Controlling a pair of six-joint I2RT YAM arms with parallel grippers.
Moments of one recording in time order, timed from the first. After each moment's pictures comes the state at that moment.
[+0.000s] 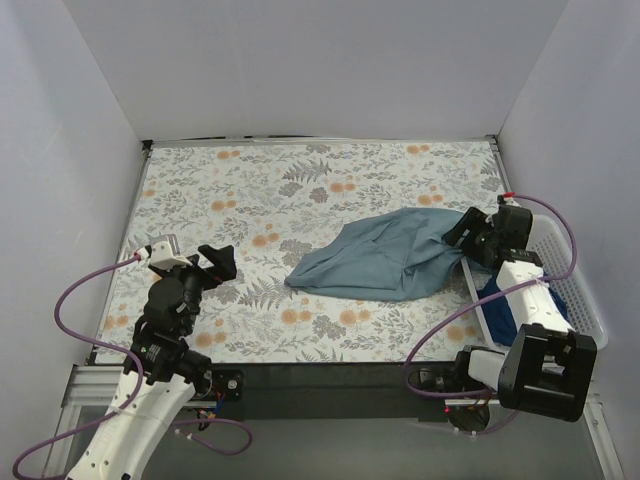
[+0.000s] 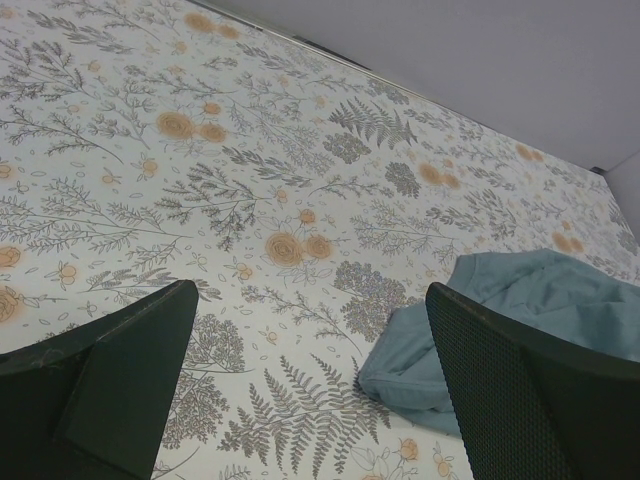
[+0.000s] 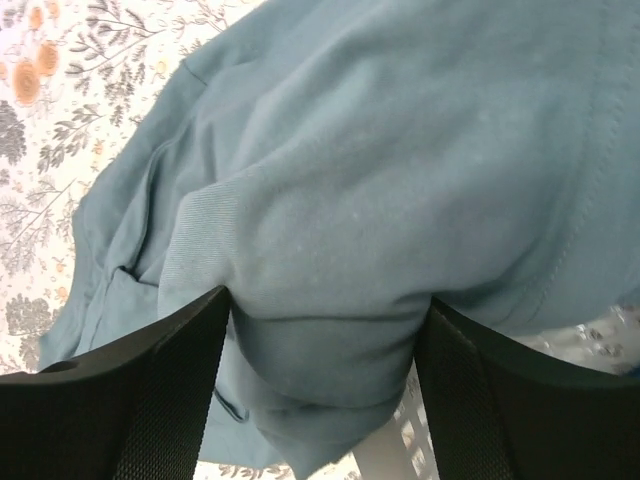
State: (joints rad) left arm -0.38 0.29 0.43 -0.26 -0.33 -0.47; right arm -0.16 1.16 0.68 -0.26 -0.22 0.43
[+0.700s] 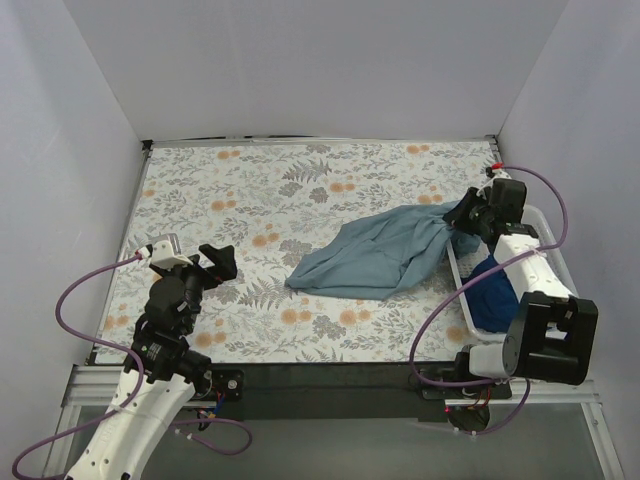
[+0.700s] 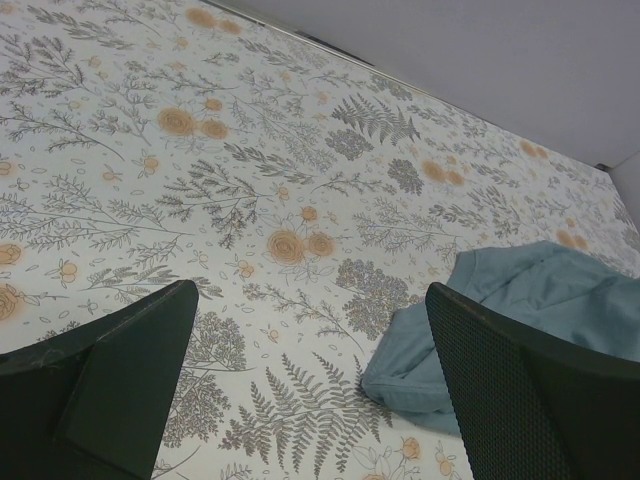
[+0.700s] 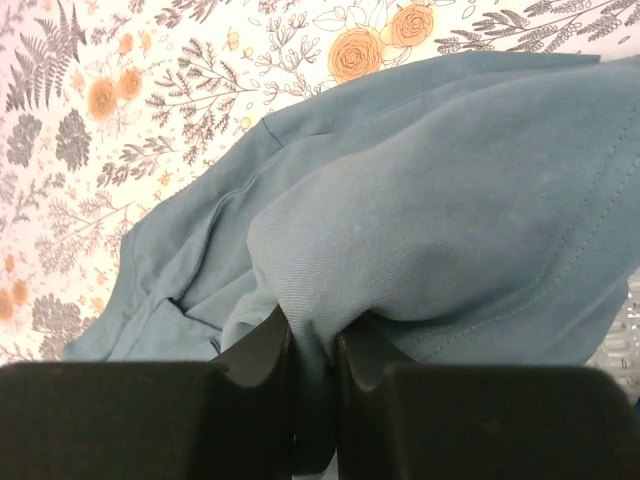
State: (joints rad) left arm -0.38 0.30 0.43 -0.26 -0.33 -0.47; right arm -0.11 1.35 0.86 -0.17 -0.31 0.36
